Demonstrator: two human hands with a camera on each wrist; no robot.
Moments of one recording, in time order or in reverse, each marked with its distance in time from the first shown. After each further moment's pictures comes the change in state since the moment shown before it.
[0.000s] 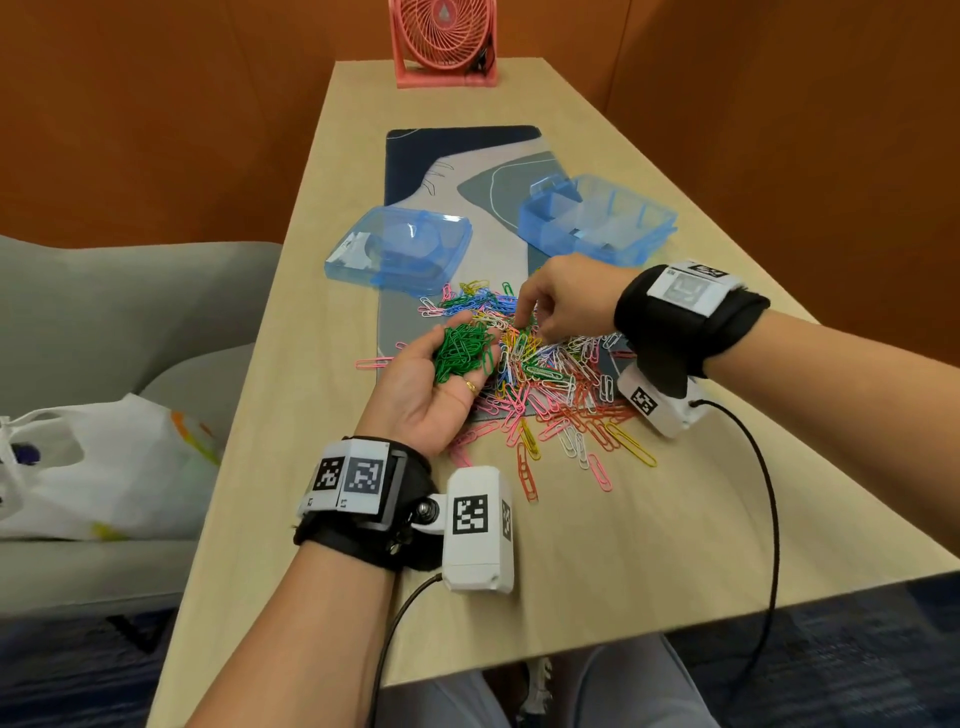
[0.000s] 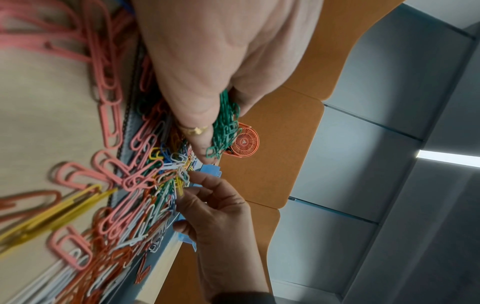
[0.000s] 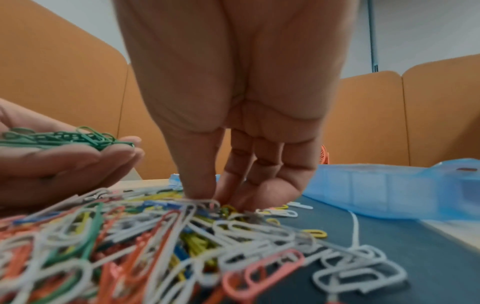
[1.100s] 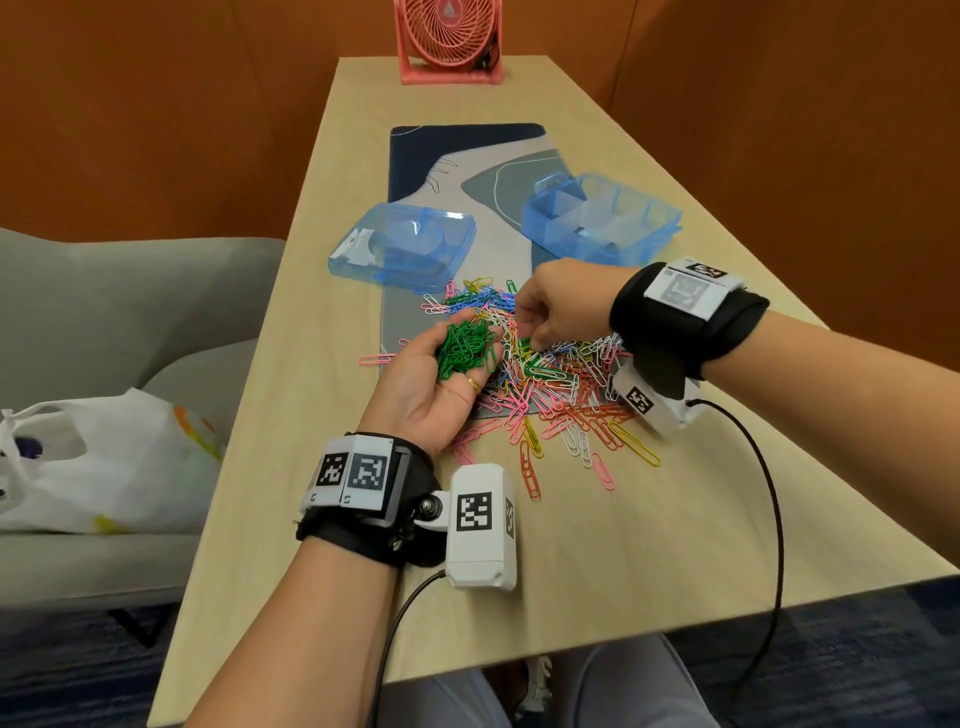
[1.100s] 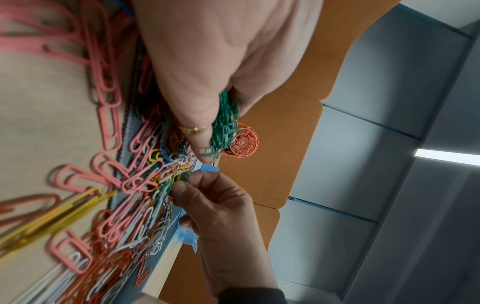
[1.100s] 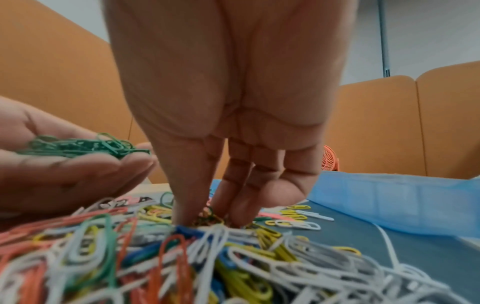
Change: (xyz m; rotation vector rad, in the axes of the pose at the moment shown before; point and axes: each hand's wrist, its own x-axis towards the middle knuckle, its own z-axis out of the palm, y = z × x) left_hand -0.001 0.000 -0.001 0.026 0.016 0.021; right_hand -0.001 -0.014 0.000 -0.099 -0.069 -0.042
